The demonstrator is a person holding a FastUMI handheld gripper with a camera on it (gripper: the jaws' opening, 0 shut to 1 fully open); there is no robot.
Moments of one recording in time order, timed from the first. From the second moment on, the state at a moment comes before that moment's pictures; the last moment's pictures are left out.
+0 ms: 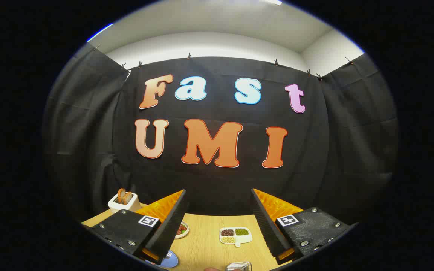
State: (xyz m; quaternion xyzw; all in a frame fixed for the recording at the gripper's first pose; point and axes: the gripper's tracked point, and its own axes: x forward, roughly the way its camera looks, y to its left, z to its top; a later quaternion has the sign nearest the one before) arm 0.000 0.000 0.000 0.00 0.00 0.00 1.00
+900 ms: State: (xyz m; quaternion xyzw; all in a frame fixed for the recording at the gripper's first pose) arm 0.009 0.012 -0.014 0.00 0.02 0.02 1.00
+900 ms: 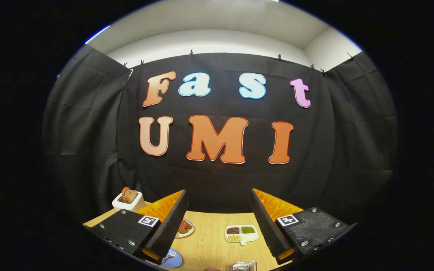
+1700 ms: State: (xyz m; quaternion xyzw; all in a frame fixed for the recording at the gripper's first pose) arm -0.004 0.092 -0.079 0.01 0.09 0.08 0.99
